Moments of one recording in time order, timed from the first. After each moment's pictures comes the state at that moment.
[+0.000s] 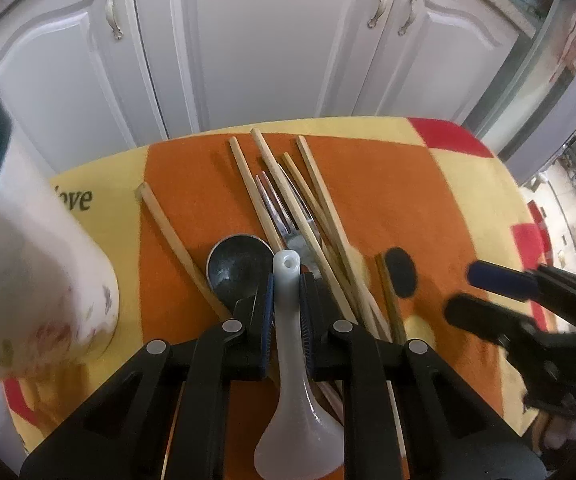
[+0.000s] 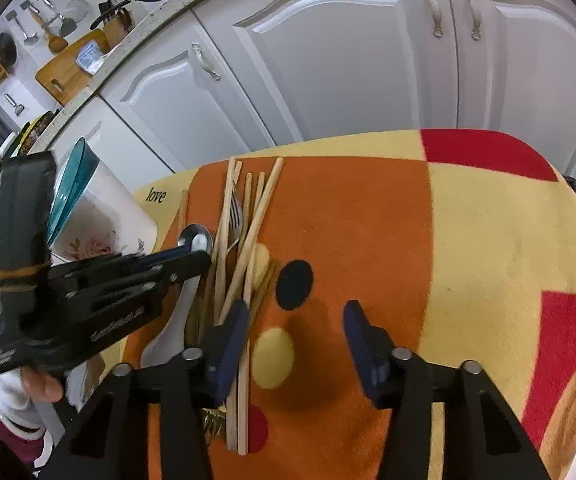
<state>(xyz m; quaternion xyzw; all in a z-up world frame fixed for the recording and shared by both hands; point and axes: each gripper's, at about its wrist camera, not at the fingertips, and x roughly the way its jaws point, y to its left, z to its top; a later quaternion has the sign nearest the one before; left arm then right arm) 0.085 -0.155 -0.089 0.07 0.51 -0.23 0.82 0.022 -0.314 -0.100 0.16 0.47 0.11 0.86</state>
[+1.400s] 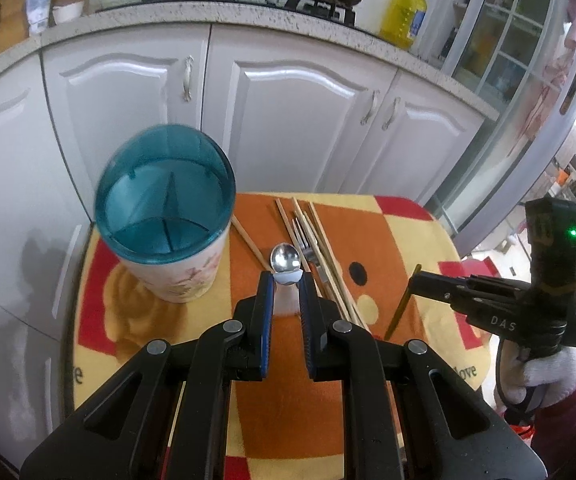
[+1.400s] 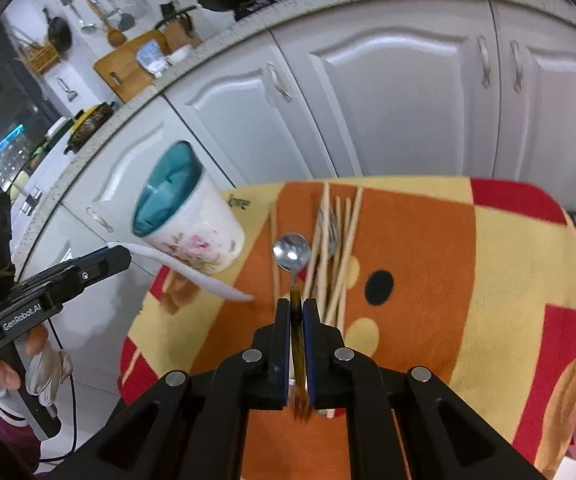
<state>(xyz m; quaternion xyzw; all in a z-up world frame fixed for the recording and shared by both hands) 0.003 -0.052 0.025 -0.02 0.42 -0.23 0.88 -0.029 -0.279 -0.020 0.14 0.42 0.18 0.88</state>
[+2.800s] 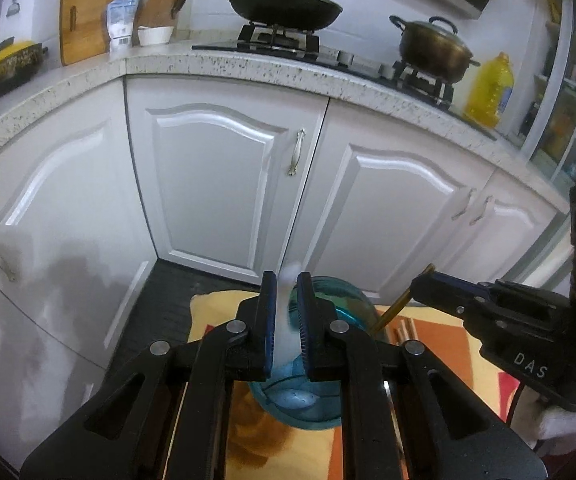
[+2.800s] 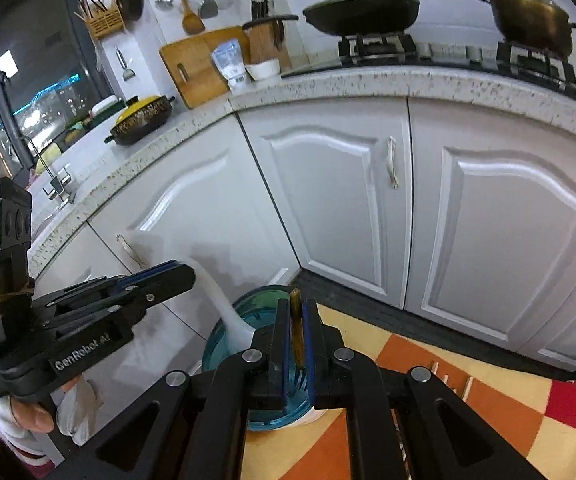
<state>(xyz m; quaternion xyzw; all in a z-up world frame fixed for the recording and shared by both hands) 0.109 0.026 0.065 -0.06 0.37 -0.10 0.92 0.117 -0.151 0.061 0.05 0.37 0.25 0.89</state>
